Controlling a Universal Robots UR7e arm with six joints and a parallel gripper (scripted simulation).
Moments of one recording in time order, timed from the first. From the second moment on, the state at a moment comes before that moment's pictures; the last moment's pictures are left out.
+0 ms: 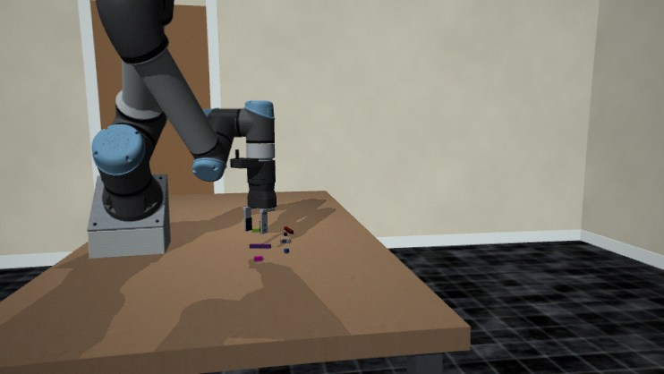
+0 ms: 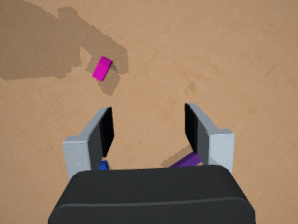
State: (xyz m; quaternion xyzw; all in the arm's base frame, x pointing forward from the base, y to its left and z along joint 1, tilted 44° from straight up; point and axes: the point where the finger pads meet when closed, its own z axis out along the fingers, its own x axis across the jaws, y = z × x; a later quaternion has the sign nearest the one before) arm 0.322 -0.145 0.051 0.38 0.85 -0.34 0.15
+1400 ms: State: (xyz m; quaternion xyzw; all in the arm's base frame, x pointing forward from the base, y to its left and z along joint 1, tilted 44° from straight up) arm 0.334 -0.147 0.054 0.27 0.89 -0.36 0.10
